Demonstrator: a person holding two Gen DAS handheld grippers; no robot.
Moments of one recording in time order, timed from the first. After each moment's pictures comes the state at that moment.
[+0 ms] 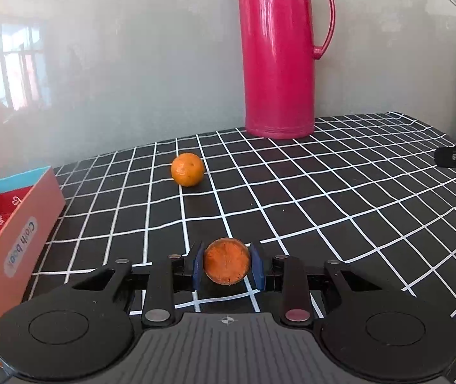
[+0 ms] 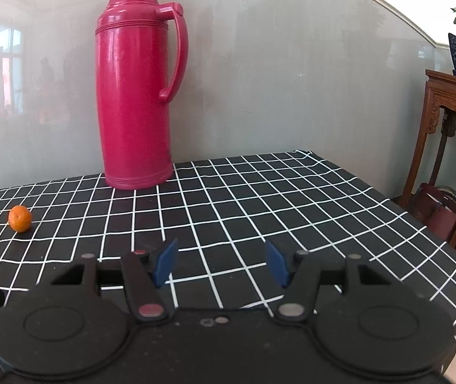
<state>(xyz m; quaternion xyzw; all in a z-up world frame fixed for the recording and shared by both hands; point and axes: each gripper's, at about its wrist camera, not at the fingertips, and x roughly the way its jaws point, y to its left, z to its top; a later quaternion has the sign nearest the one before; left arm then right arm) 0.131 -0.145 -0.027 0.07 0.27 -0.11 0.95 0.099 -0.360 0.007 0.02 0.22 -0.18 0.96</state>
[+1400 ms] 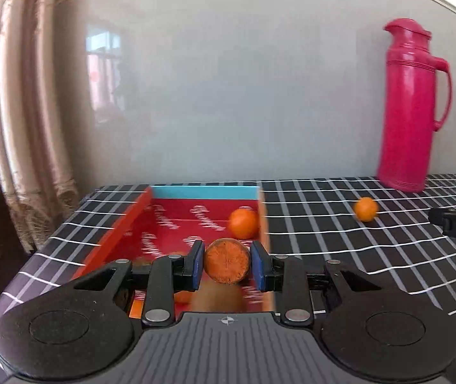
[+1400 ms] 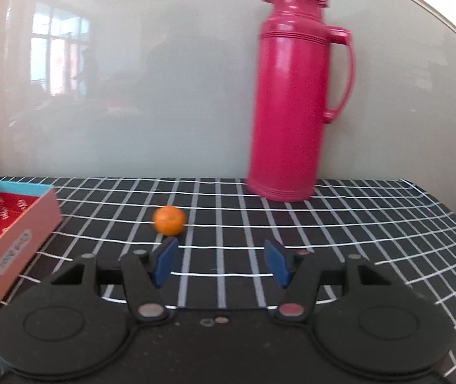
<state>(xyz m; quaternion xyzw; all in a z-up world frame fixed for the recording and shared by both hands) 0.097 0.061 0.019 0.03 0.21 0.04 0.98 0.139 -0.191 0.015 -0.03 0.23 -0.05 0.97</state>
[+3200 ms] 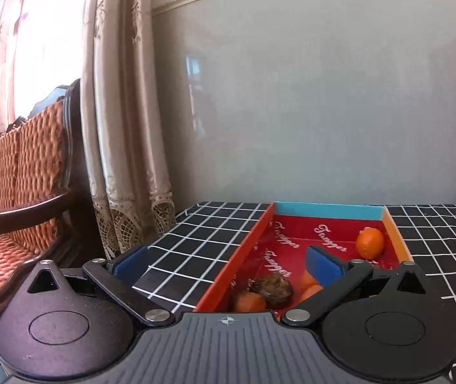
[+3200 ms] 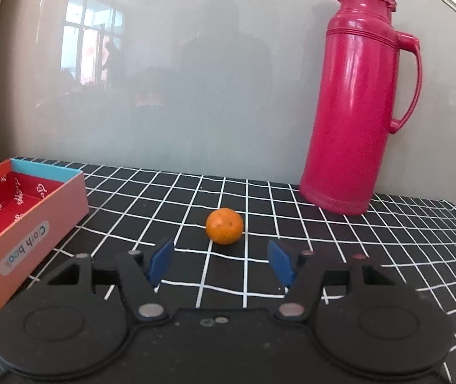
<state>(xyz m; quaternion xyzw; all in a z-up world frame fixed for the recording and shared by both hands) 0.093 0.129 -0.003 0.03 0.15 0.19 0.97 0.188 -0.153 -0.015 -0.06 0.23 0.00 0.97</state>
